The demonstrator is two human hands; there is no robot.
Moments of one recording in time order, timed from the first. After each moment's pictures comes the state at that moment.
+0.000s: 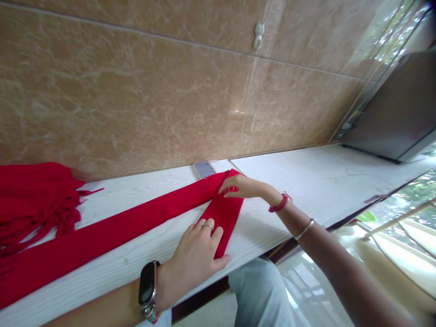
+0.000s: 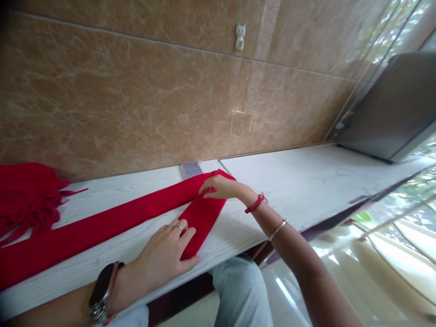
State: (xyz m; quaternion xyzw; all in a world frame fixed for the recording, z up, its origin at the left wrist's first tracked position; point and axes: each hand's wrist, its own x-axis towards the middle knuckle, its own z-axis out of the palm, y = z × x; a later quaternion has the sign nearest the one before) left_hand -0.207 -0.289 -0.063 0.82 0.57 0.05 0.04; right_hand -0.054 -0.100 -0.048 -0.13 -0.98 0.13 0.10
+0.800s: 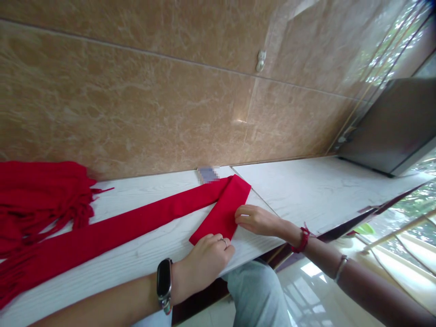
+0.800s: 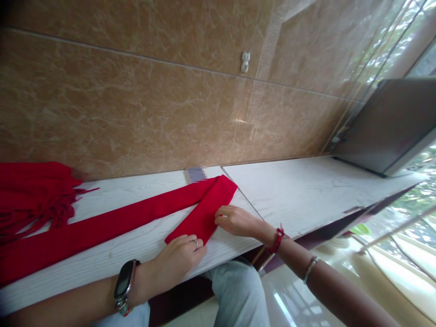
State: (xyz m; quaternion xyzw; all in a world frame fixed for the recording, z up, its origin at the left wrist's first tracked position) left_hand -0.205 -0.297 -0.079 0.91 0.42 0.06 -0.05; right_hand -0.017 -0.169 -0.077 -0.09 -0.99 -0.01 0.14
